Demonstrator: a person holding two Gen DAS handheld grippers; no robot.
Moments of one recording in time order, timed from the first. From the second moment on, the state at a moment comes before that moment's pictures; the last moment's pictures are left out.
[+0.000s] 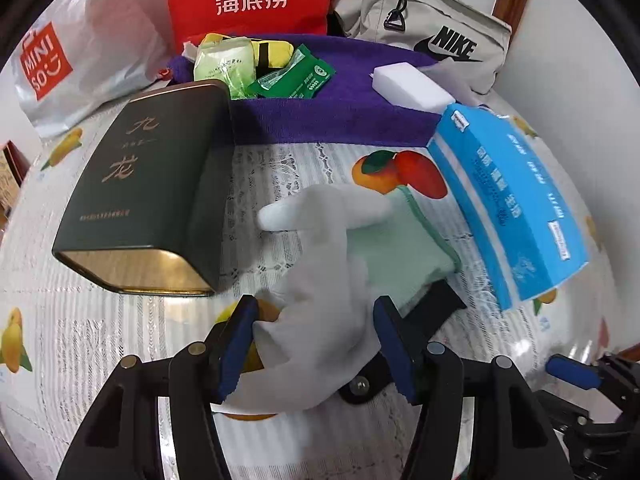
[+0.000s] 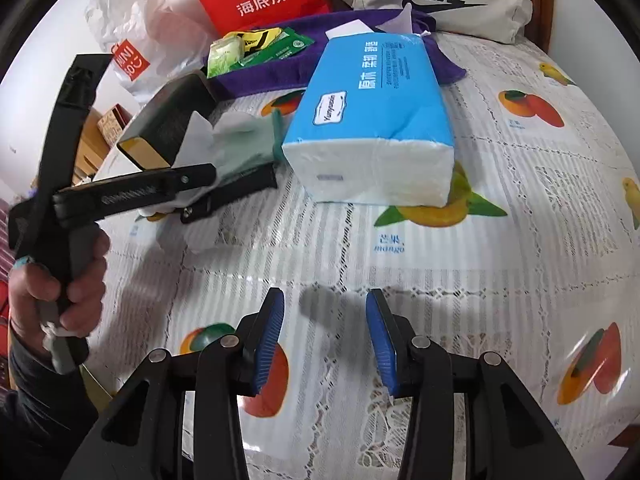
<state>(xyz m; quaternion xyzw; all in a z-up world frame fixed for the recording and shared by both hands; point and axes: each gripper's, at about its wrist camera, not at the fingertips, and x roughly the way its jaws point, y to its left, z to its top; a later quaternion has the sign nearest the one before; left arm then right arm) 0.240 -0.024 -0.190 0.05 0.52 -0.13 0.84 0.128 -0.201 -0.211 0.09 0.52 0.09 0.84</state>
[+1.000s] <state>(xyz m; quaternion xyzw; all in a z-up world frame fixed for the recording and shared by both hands) 0.176 0.069 -0.170 0.01 0.51 -0.08 0.85 0.145 -0.138 -0.198 0.05 0.49 0.15 0.86</state>
